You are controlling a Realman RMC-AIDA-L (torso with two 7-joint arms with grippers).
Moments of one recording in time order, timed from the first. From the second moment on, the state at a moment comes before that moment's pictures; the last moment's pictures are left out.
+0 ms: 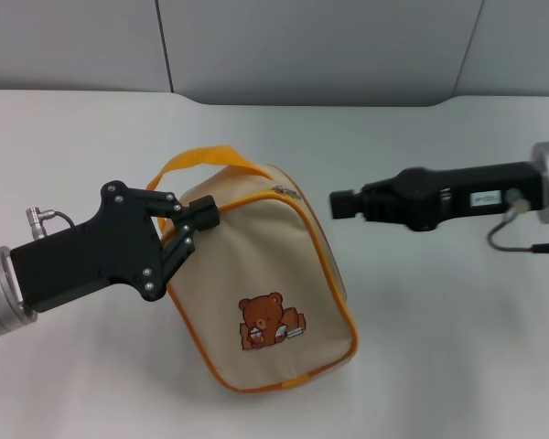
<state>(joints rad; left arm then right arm) -0.47 -2.07 0.61 0.42 1.76 1.76 -0.61 0.70 2.00 -0.85 -0.61 -1.84 -1.70 1.78</state>
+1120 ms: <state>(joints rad) -0.50 -2.07 0.65 0.46 1.77 1.78 -0.60 0.85 1.96 -0.87 -0.73 -2.03 -1.74 1.58</state>
